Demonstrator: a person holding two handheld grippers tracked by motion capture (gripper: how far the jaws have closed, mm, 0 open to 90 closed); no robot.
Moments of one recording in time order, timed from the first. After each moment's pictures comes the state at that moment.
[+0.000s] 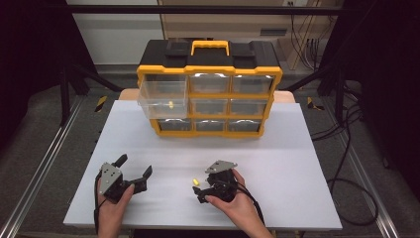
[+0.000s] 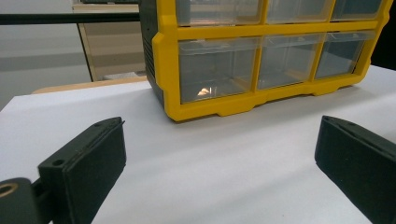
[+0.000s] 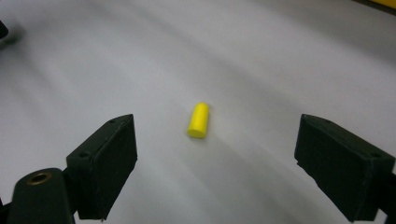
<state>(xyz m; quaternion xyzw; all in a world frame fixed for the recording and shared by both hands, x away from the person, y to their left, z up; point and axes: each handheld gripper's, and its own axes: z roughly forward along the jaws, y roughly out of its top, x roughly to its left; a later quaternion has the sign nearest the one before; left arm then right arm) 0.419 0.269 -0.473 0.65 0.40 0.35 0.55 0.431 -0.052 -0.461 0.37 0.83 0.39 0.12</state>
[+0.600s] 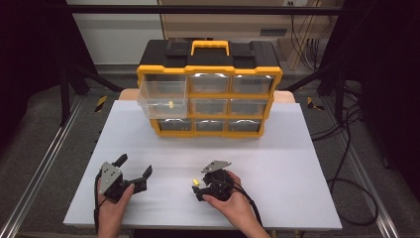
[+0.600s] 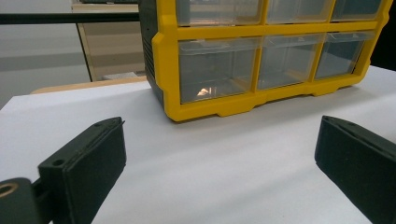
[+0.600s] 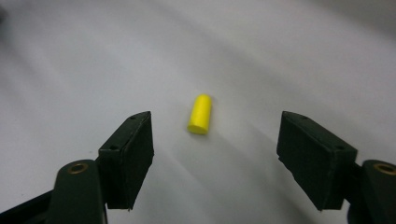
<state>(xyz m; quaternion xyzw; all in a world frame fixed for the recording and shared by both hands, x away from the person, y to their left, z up) 0.420 0.270 -0.473 0.65 0.40 0.35 0.55 0.437 -0.043 -0.469 0.37 0.85 0.36 0.11</state>
